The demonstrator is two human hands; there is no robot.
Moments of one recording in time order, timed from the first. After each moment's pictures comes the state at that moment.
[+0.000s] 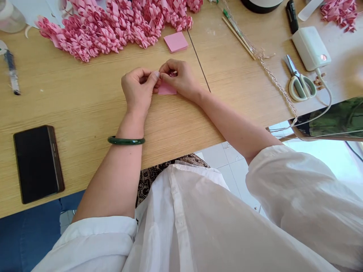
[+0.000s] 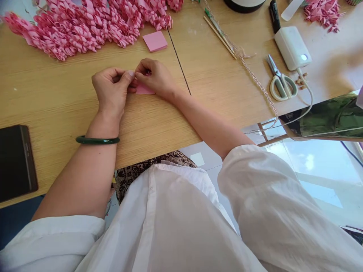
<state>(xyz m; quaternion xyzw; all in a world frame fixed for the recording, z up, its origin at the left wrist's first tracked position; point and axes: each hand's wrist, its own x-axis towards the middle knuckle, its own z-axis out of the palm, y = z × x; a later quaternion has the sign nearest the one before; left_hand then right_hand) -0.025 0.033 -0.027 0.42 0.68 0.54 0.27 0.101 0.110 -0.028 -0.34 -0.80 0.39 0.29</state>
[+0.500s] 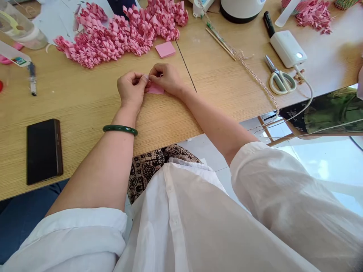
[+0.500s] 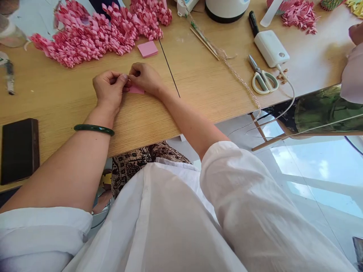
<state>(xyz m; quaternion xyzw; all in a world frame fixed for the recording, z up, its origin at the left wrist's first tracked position) -0.023 0.033 -0.027 0.39 0.72 0.52 0.25 0.085 0.124 -0.042 -0.34 -0.81 0.40 0.24</state>
